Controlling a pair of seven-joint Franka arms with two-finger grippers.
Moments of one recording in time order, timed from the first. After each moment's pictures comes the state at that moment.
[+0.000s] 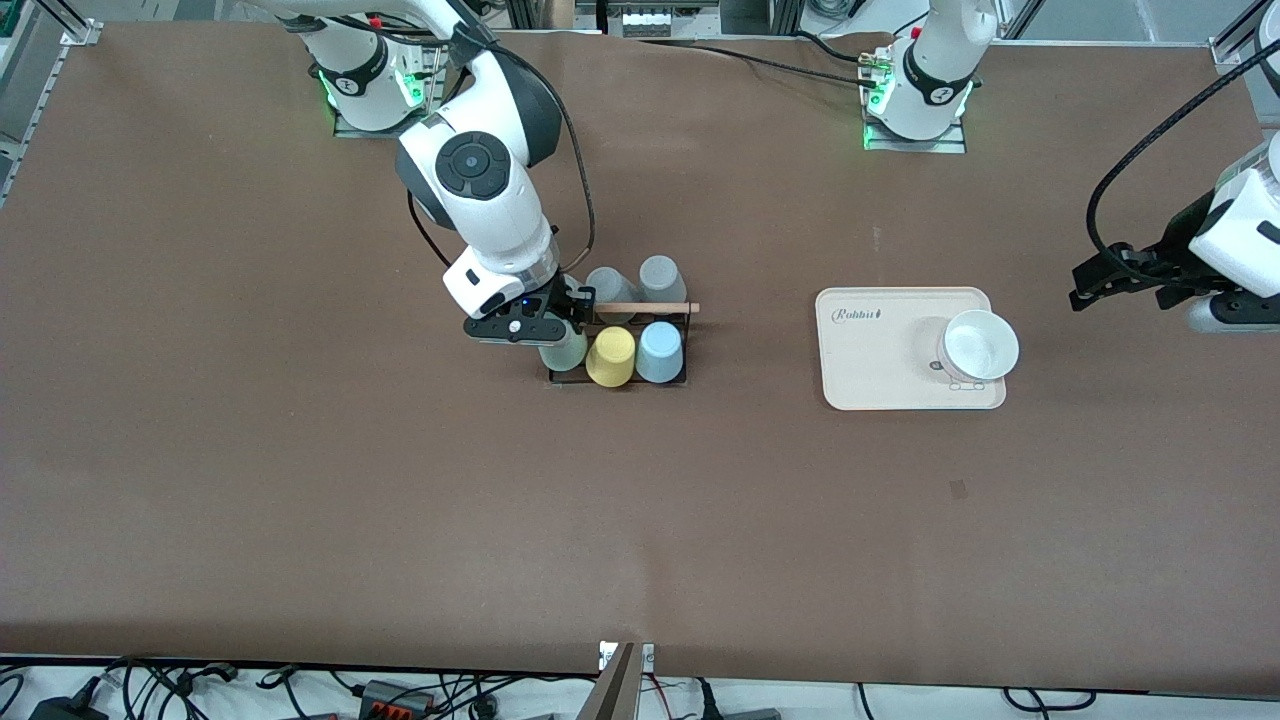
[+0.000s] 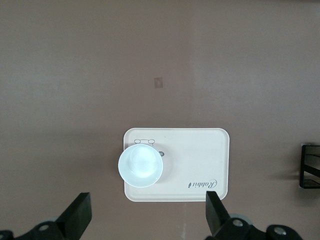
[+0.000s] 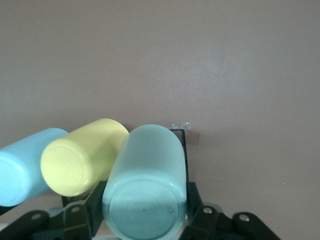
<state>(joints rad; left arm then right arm) 0.00 0.08 -0.02 -1.58 -0.01 1.69 -0.06 0.42 0.41 0.25 -1.76 -0.12 2.26 0.79</state>
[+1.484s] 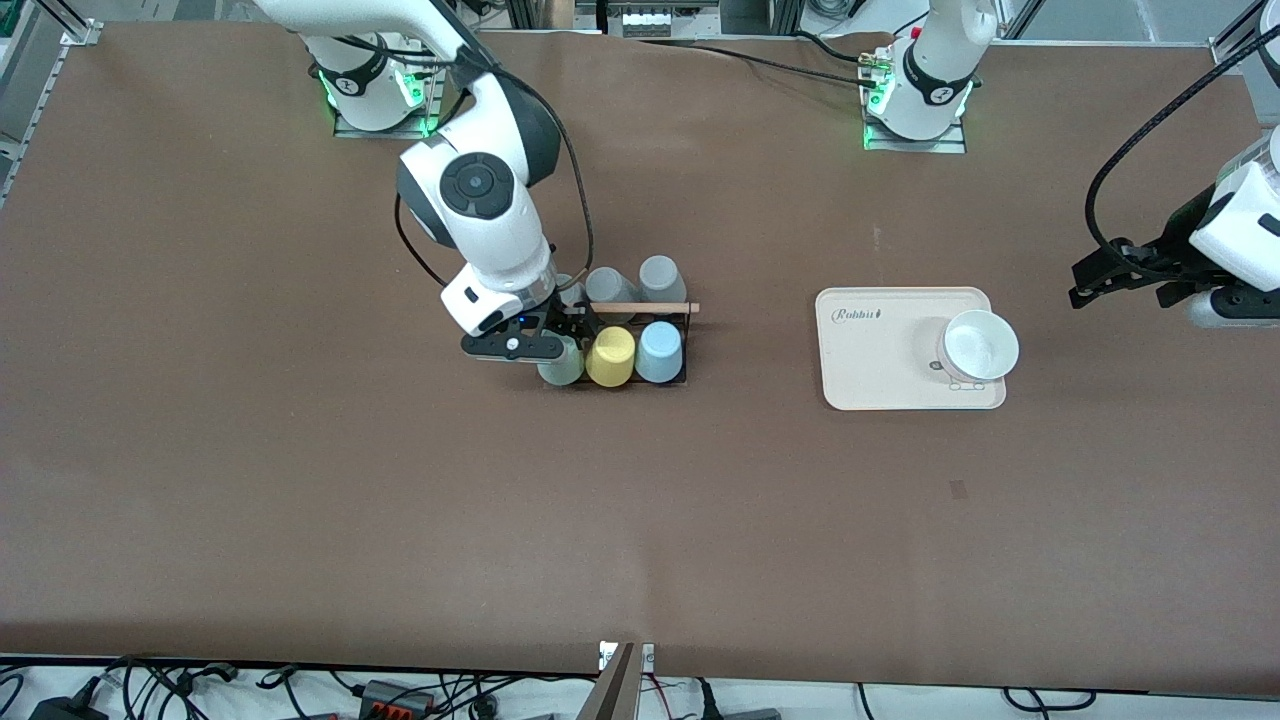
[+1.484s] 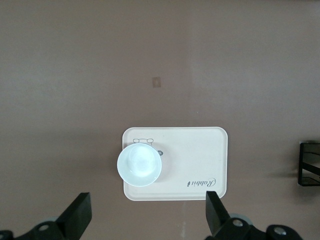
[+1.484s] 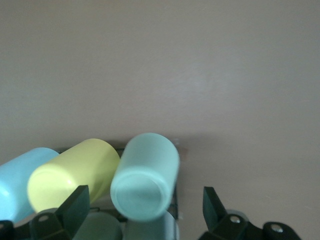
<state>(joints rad) 0.00 0.07 -0.02 -1.58 -0.01 1.67 -0.05 0.41 0.41 0.23 -1.67 -0.16 2.16 0.79</state>
